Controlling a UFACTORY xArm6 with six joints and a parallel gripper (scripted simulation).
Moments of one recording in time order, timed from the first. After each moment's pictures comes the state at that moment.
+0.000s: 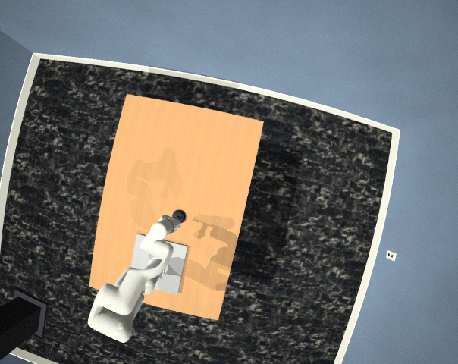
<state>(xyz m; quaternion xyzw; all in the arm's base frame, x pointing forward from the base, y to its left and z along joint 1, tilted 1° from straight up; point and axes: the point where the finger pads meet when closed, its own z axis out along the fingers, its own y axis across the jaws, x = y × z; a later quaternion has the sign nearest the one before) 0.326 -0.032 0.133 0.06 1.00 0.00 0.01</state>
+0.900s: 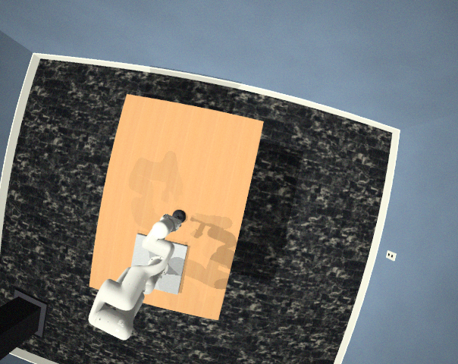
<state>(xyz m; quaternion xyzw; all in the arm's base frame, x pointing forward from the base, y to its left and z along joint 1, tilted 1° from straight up) 0.327 -0.032 0.109 0.06 1.00 0.00 0.01</state>
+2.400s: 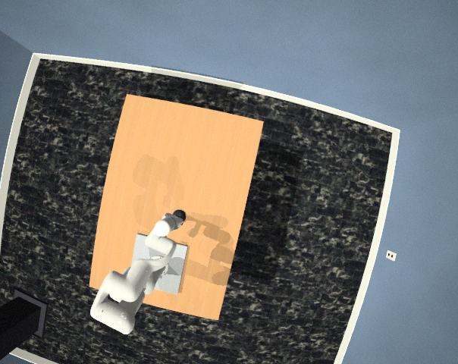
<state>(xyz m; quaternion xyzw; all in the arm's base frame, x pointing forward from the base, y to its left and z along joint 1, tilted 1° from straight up) 0.329 -0.032 0.072 0.06 1.00 0.00 0.01</state>
